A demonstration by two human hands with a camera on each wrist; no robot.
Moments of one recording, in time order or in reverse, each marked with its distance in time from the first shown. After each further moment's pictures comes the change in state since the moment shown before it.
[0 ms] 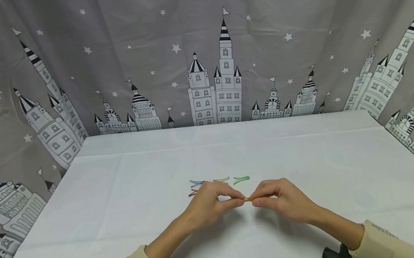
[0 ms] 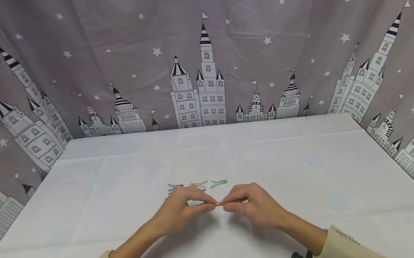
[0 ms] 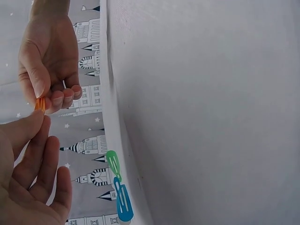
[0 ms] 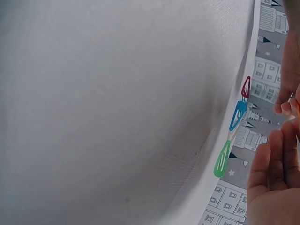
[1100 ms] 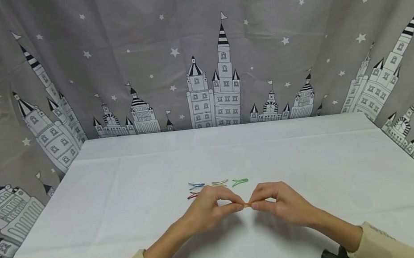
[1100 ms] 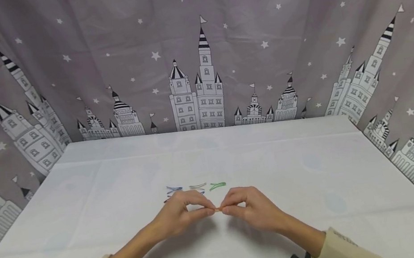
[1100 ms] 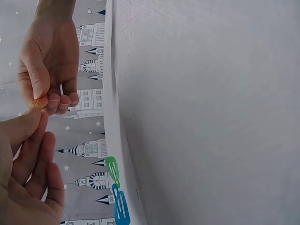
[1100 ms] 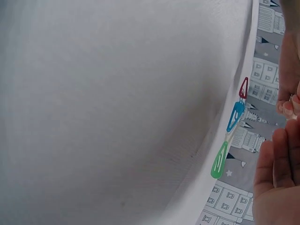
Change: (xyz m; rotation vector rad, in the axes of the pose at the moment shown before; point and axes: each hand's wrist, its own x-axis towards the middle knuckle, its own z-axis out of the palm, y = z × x) left_hand -0.002 -0.001 0.001 -0.021 -0.004 0.109; right_hand -0.001 0.001 0.001 -0.018 -0.029 -0.042
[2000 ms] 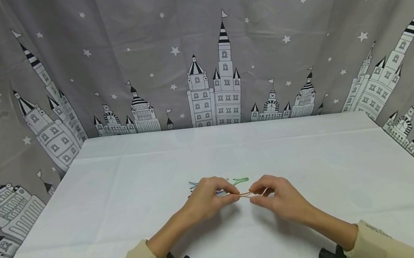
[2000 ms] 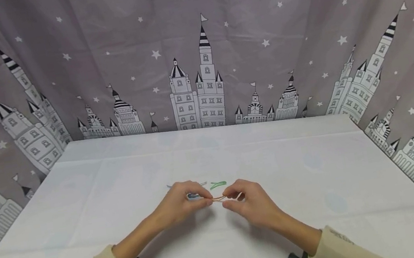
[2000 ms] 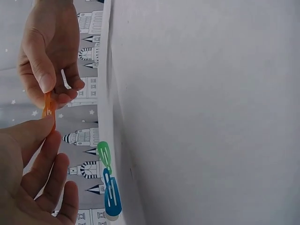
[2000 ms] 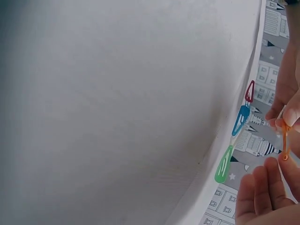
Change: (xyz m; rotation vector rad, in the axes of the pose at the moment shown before) left_hand 0.008 -0.012 -0.005 0.078 0.029 -0.217; right_hand 0.006 0.001 0.007 -0.134 0.190 0.153
